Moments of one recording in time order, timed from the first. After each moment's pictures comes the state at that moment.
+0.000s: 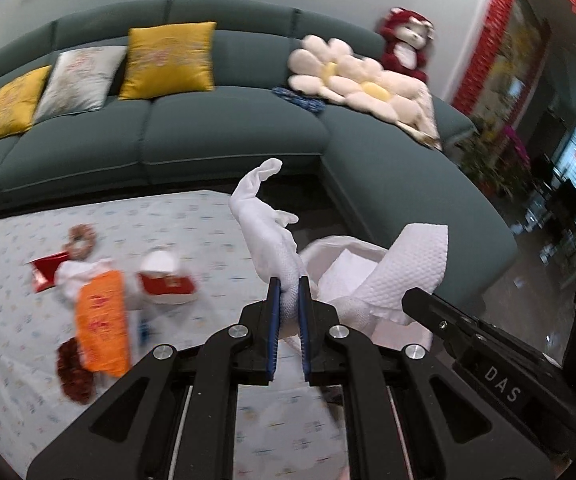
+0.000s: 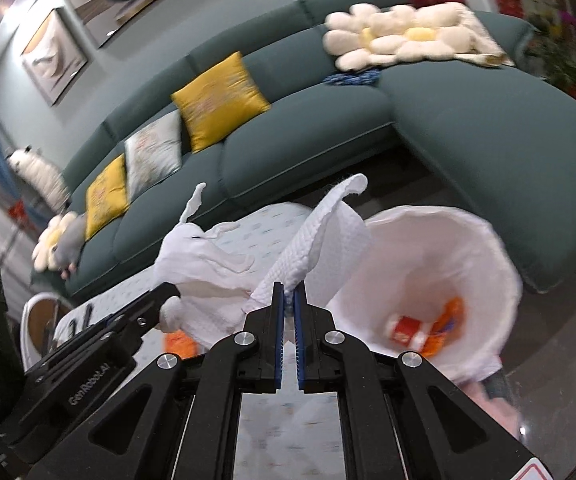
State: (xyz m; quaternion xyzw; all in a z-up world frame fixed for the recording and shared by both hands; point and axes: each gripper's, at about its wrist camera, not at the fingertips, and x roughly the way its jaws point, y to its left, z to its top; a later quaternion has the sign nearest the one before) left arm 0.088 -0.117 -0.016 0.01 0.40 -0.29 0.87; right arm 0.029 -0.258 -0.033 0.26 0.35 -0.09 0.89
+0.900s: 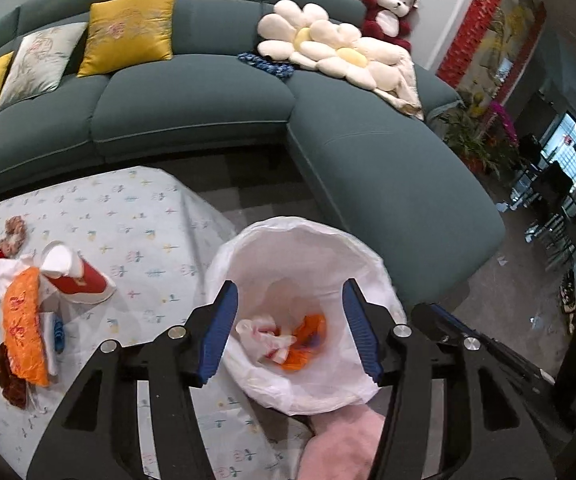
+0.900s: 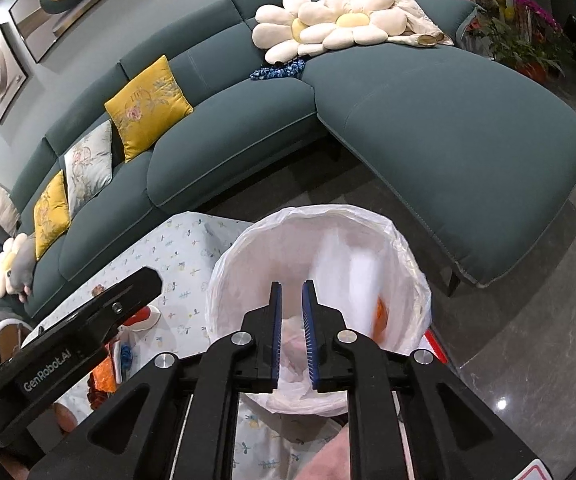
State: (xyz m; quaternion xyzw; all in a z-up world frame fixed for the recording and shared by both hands) left arm 0.104 -0.204 -0.056 0.01 0.44 -0.31 0.84; right arm 0.019 -0.347 -0.078 0.27 0.38 -0.17 0.87
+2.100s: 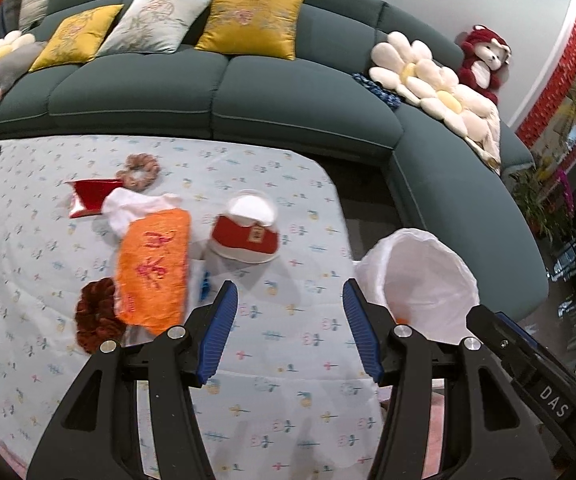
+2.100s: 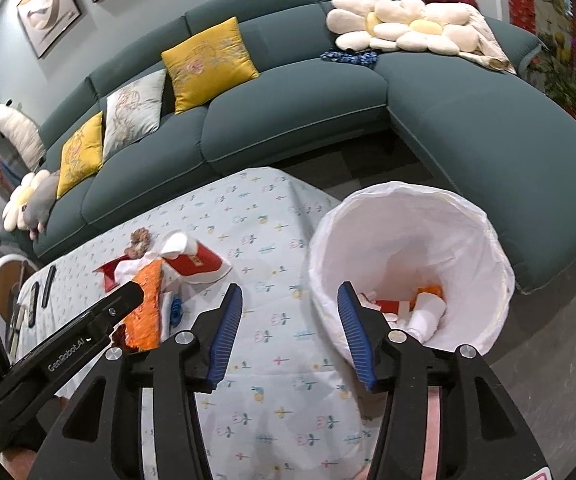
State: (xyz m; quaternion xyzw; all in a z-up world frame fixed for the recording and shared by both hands) left arm 0.117 -0.037 -0.068 -0.06 0.45 -0.17 0.88; right arm 0.051 -0.216 -0.063 0.19 0.41 -0.10 0.89
